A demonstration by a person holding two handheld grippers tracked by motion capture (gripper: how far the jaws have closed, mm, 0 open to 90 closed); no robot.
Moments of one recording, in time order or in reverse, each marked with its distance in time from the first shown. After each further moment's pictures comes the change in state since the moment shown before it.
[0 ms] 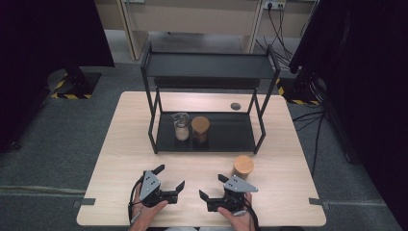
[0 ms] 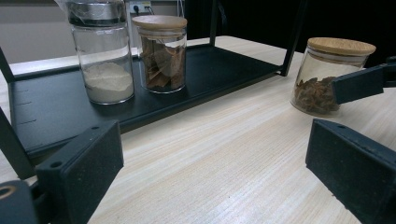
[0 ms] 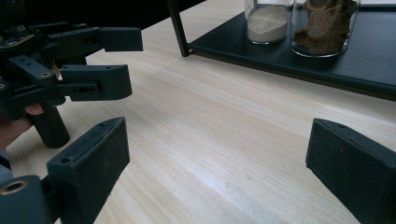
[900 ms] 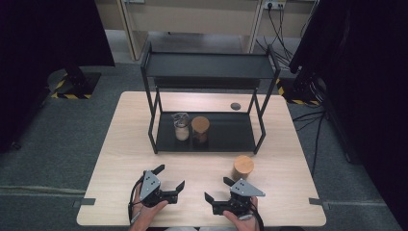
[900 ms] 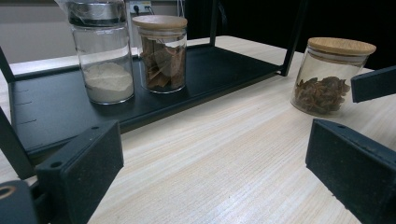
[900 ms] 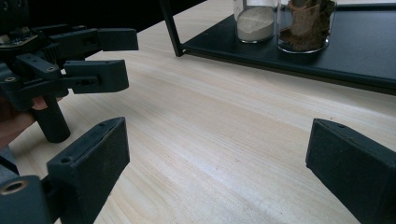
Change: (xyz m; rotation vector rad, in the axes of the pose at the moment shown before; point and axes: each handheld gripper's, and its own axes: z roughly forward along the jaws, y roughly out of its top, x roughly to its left) left arm 0.000 0.000 0.000 0.000 0.001 0.000; right arm -0.003 -0.007 -0.017 -0.017 -0.020 0.014
